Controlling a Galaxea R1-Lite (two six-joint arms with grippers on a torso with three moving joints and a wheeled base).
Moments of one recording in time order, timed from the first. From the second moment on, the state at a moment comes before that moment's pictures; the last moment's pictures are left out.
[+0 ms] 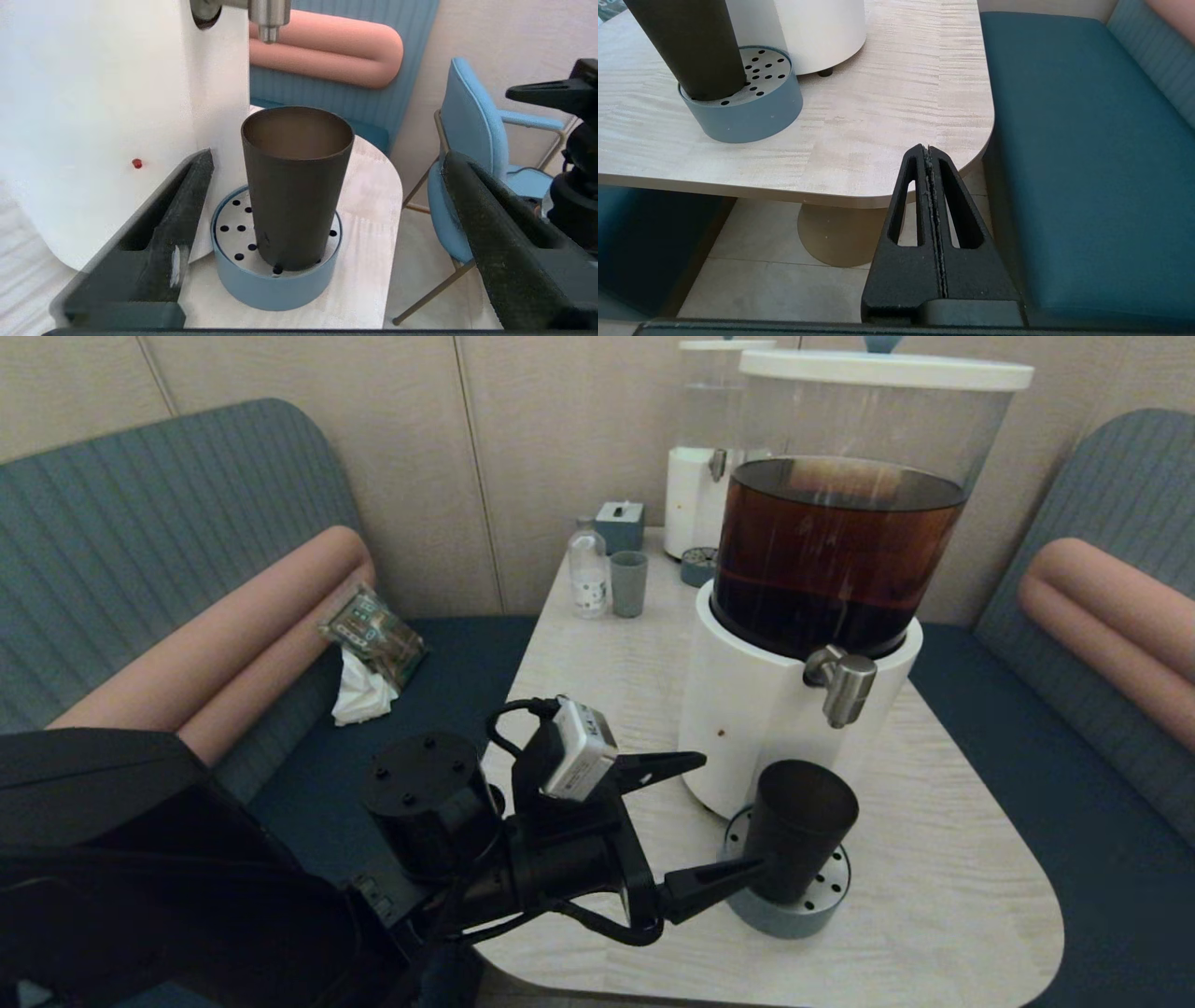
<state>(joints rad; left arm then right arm) -0.71 1.99 -0.62 -1.52 -0.58 -0.02 0.00 0.00 0.00 0.01 0.00 0.04</state>
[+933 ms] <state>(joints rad) -0.71 2.13 -0.67 -1.52 -0.59 -0.01 0.00 0.00 0.00 0.01 0.00 0.04</state>
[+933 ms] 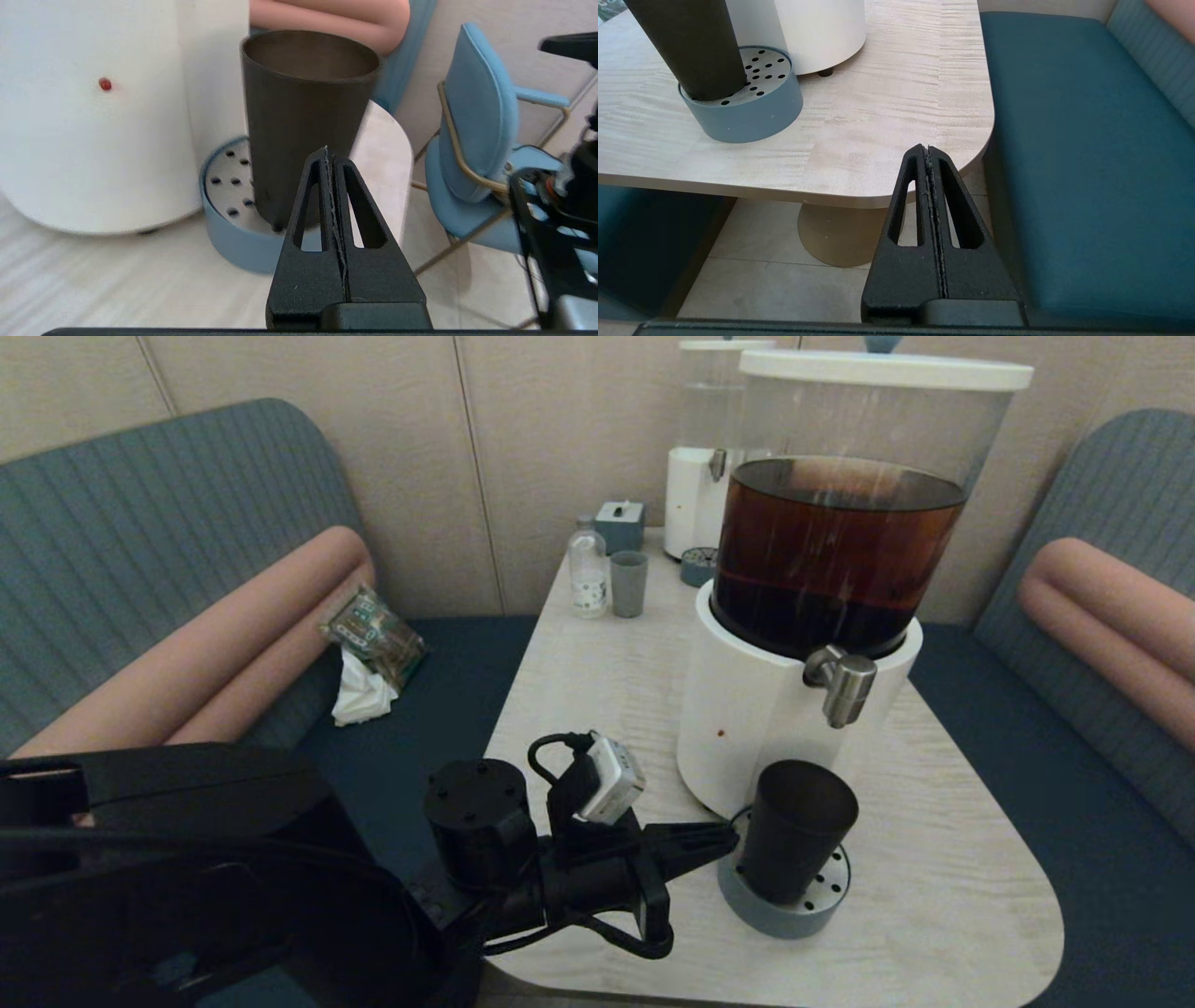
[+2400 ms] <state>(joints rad) -0.72 2.24 -0.74 -1.52 -0.59 -0.01 0.00 0.00 0.00 0.01 0.00 0.04</state>
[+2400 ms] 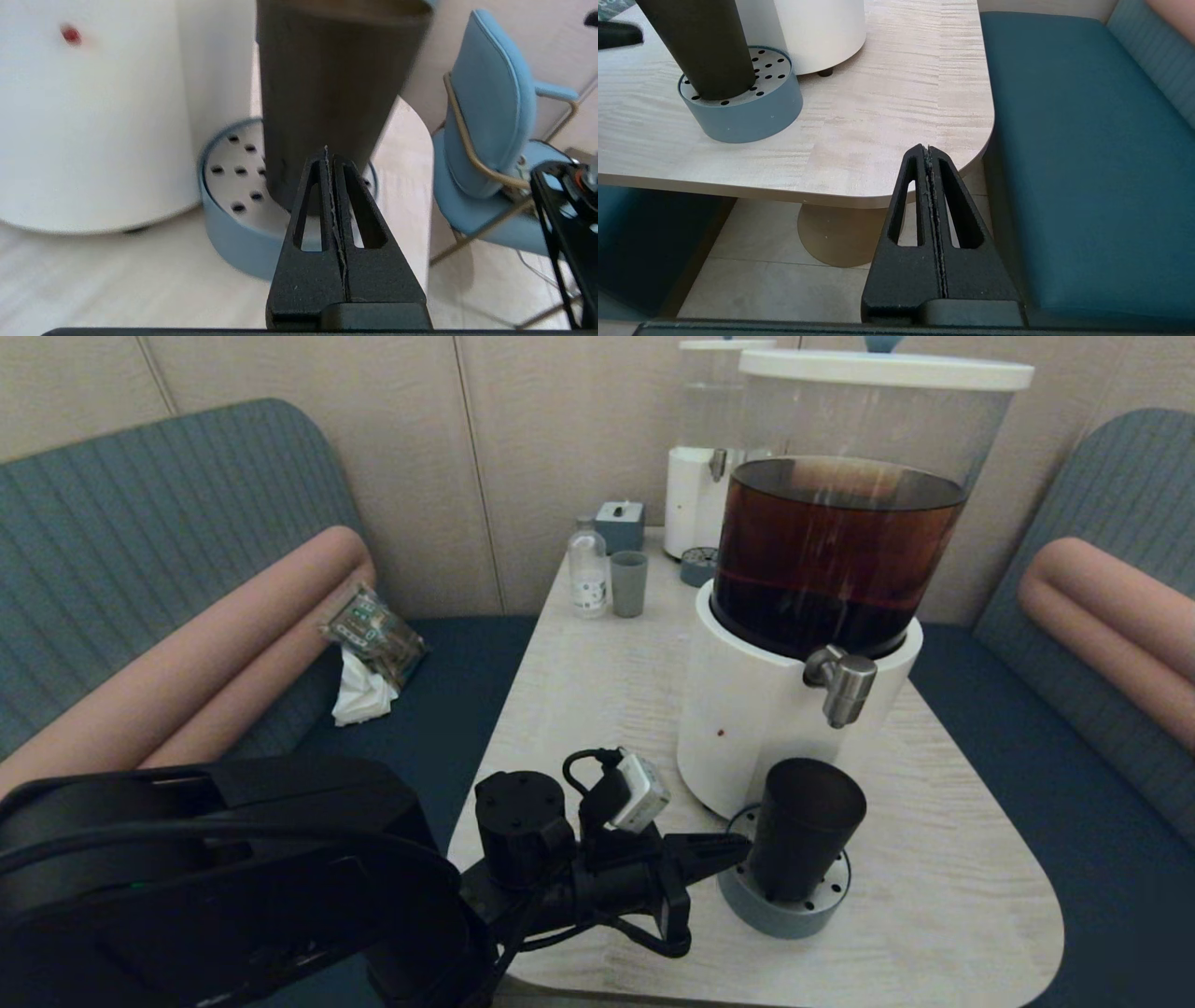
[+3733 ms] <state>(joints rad) -0.76 2.30 -0.83 -1.52 -0.67 -0.03 0.00 0.00 0.00 0.01 0.00 0.04</state>
